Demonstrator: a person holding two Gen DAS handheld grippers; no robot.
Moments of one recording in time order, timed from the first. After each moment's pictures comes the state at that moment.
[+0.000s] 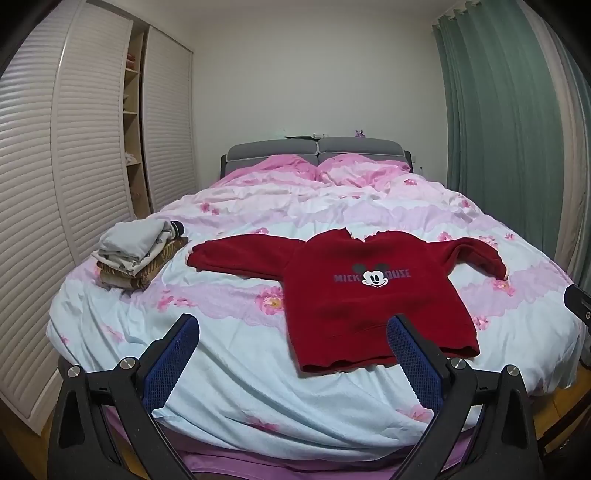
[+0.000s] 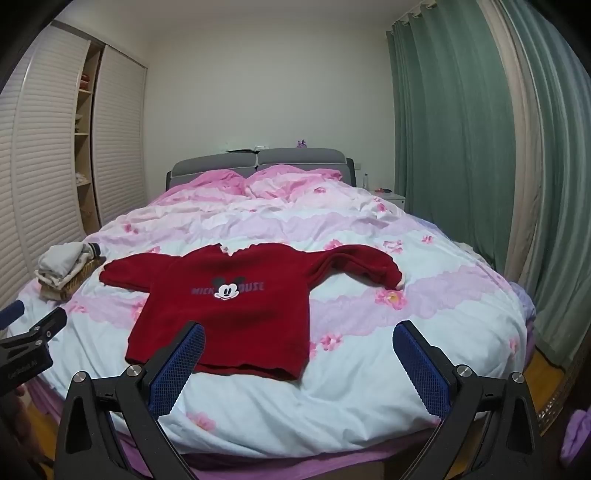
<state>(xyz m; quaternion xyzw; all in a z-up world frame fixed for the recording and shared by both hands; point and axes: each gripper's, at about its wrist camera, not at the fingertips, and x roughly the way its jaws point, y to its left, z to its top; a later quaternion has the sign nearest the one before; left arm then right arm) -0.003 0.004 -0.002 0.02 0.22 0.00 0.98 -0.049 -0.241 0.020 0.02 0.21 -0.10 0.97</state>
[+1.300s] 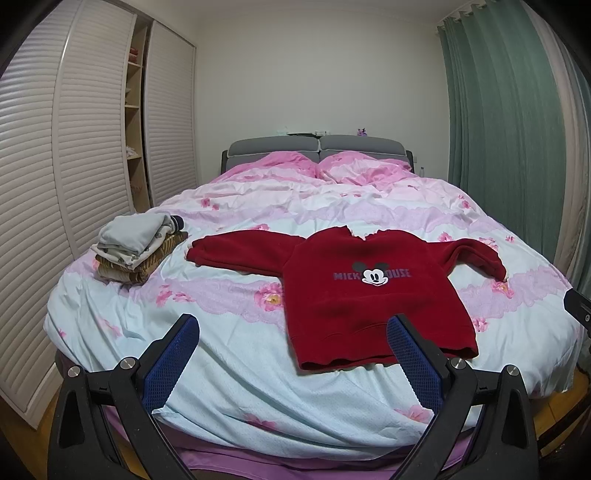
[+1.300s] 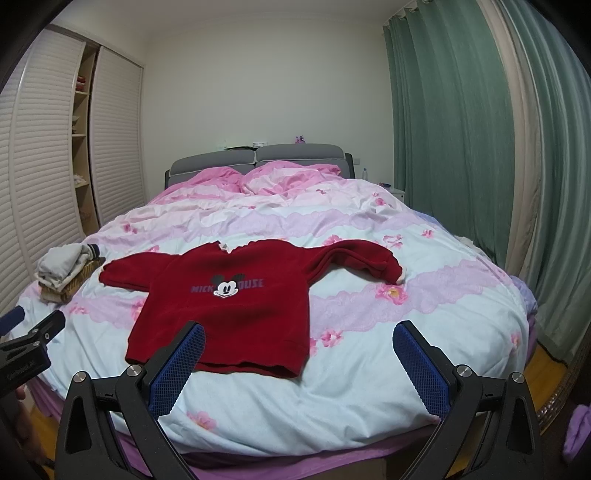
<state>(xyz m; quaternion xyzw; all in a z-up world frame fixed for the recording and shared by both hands) -0.001 0.004 -0.005 0.02 0.22 0.00 0.97 -0.049 -0.238 0.018 0.02 0.22 -0.10 0.97</state>
